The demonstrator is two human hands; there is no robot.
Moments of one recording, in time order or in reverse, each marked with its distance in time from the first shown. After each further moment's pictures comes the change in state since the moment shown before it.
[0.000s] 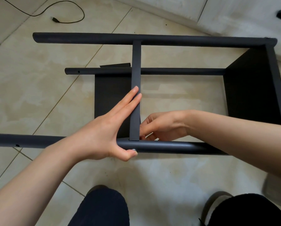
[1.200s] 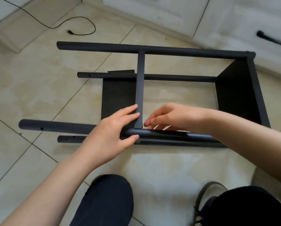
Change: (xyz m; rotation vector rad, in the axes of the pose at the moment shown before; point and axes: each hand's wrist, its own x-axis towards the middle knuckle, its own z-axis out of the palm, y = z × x) left_hand -0.037 0.035 0.023 -0.027 0.356 -0.106; right_hand -0.063 -0.005 0.024 -0.248 0.391 -0.132
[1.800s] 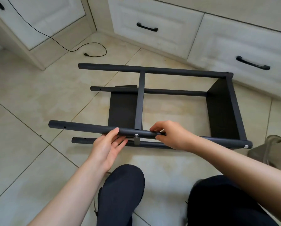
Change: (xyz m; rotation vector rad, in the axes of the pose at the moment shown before) left_hand -0.031 0.005 0.024 -1.572 0.507 -0.811; right_hand -0.042 0.016 0.033 -0.495 0.322 -0.130
